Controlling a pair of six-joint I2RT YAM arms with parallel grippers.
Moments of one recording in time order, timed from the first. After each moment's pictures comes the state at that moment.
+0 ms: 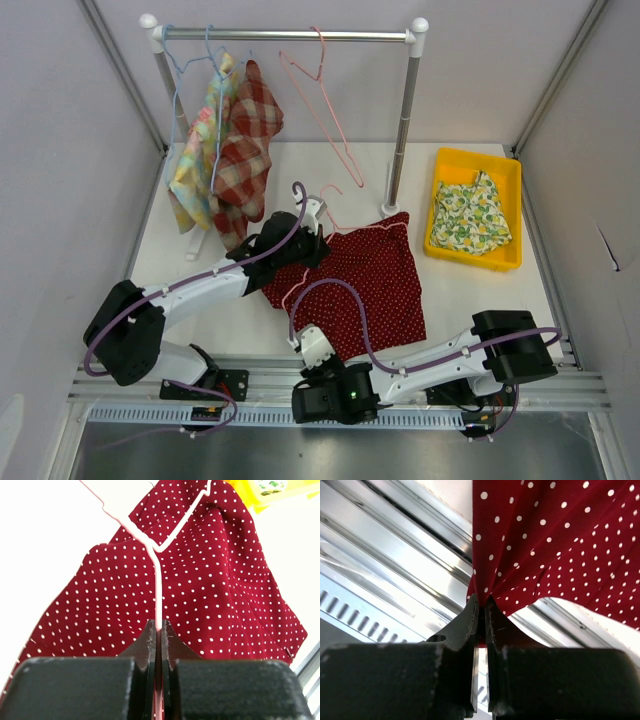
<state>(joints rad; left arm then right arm) -0.70 1.38 0.80 0.10 0.08 -0.28 1.77 1.64 1.04 -0.60 0.74 0.95</state>
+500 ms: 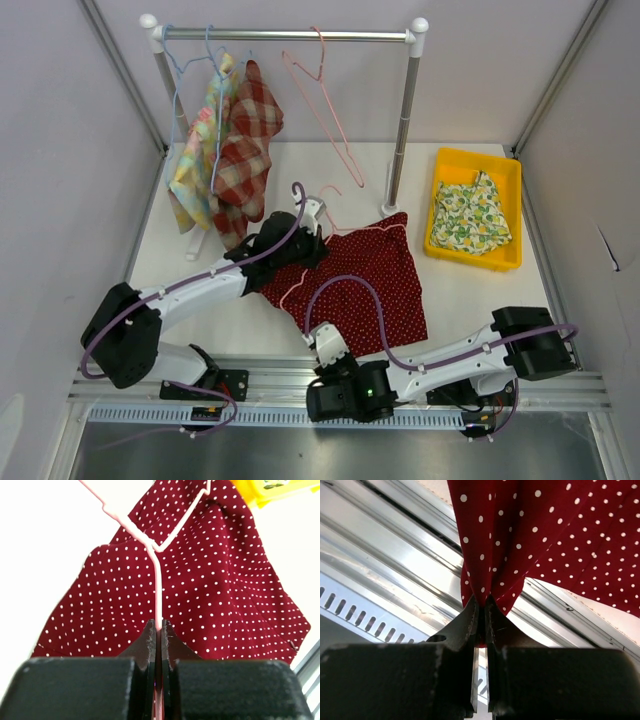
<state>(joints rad) -0.70 1.37 0.81 0.06 0.08 -0.27 1.78 1.53 0.95 -0.65 0.72 1.01</state>
